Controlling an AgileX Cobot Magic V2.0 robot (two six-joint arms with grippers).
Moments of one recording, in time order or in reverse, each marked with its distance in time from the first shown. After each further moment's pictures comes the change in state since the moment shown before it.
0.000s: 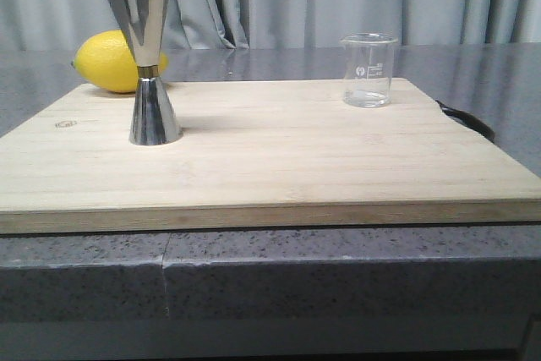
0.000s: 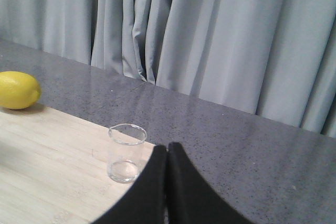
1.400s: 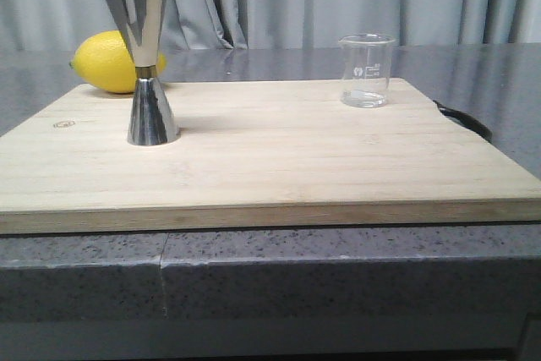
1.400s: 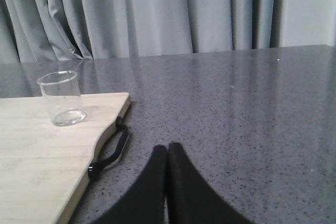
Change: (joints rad) left arm 0.000 0.000 0.000 -0.001 0.000 -0.002; right arm -0.018 -0.427 0.307 0.877 0.269 -0.604
